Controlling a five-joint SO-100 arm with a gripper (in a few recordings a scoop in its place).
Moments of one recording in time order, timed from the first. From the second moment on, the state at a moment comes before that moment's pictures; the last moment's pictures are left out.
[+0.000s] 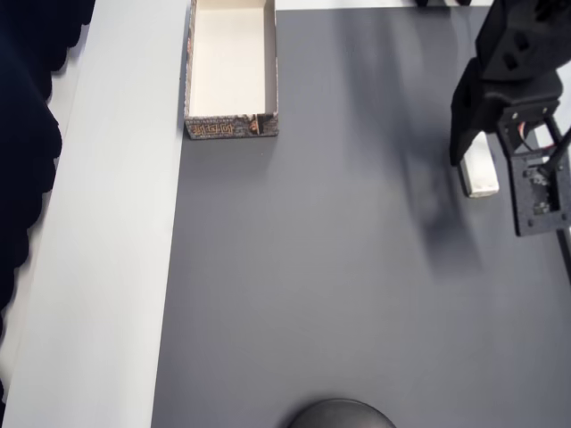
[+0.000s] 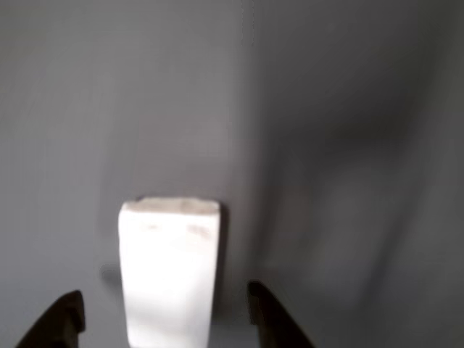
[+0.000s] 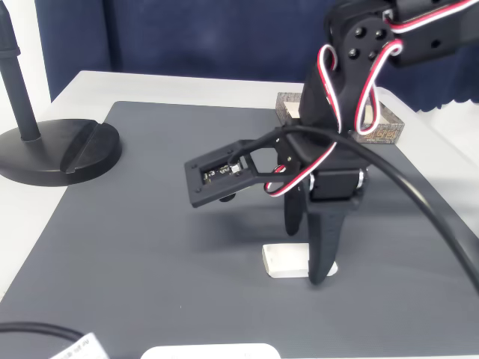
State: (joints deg) arm 8.2 75.5 94.0 72.4 14.7
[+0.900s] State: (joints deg) arm 6.9 73.7 93.3 70.7 16.3
